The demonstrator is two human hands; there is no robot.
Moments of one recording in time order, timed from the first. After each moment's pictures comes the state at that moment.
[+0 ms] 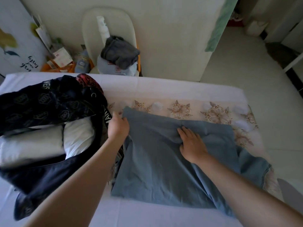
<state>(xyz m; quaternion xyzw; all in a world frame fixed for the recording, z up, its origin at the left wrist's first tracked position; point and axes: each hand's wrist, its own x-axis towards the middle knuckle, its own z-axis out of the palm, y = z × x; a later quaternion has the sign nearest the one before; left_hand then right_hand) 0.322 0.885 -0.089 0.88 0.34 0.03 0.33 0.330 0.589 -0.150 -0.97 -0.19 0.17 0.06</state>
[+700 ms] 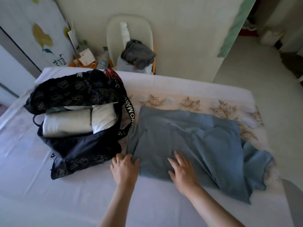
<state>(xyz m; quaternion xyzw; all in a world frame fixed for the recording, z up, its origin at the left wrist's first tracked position) 0.095 0.850 -0.139 0.92 0.36 -0.01 0.18 0.150 0.624 -0.176 -0.95 -0.24 0.08 0.15</state>
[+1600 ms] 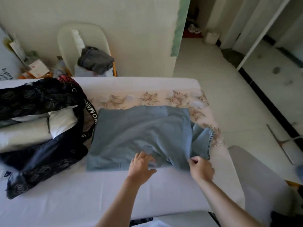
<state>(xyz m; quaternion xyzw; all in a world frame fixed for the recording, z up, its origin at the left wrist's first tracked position) 0.096 0.717 -0.146 0.95 -0.04 -0.13 0.27 0.103 0.461 -0.142 -0.93 0.28 0.08 0.22</state>
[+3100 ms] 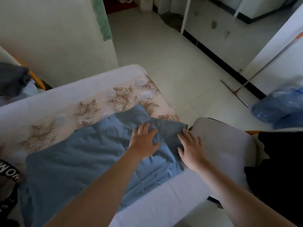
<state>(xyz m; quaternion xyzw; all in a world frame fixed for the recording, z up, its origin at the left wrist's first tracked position) 0.269 0.522 -0.143 0.93 -0.34 -0.18 0.00 0.143 0.326 -0.165 -0.98 0.14 0.09 0.09</state>
